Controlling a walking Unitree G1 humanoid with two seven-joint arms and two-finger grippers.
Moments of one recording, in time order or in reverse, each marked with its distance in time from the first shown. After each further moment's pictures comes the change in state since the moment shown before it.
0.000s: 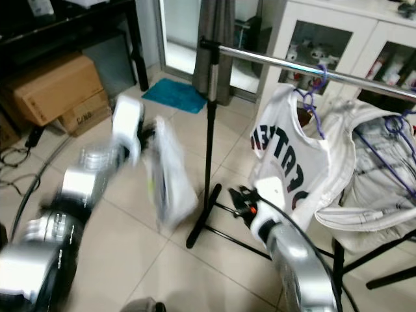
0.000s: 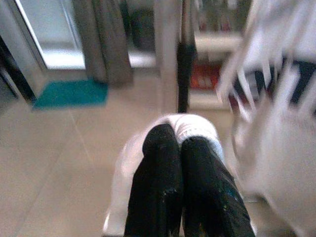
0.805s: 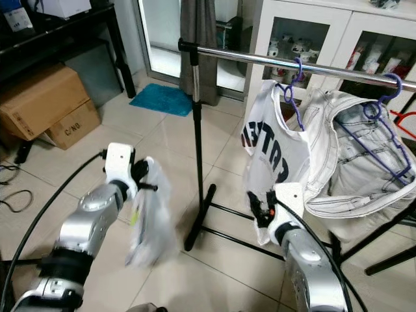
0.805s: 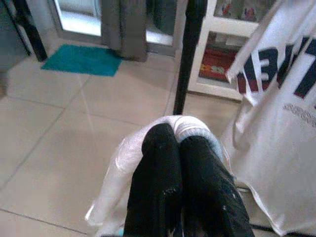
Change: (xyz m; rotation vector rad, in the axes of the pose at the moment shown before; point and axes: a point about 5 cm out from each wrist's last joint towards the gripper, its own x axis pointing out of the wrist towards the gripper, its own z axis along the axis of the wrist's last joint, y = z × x) left arm -0.023 -0.022 -0.025 -0.173 -0.002 0.161; right arm -0.007 -0.020 0.002 -0.029 -0.001 -0.122
